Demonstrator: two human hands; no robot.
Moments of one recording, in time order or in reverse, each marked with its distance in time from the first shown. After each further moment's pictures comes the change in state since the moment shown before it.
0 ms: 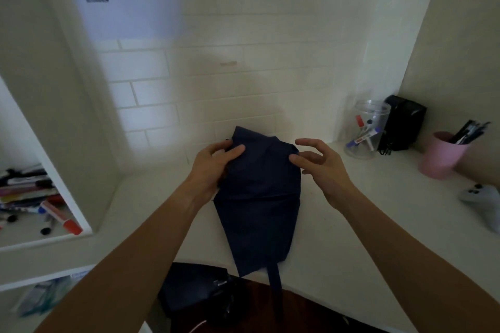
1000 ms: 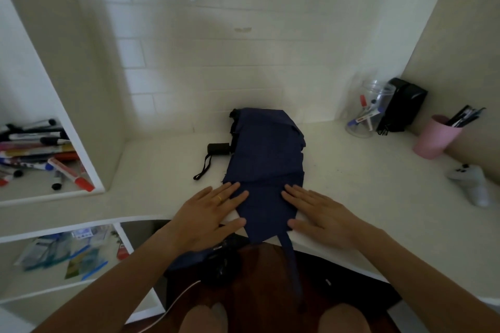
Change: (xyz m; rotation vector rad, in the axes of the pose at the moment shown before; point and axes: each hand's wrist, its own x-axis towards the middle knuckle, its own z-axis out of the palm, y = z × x) left_hand -0.081 -0.115 -0.094 1.591 -0.459 0.533; right_hand -0.100 0.067 -0.003 -1.336 -0.705 -0.130
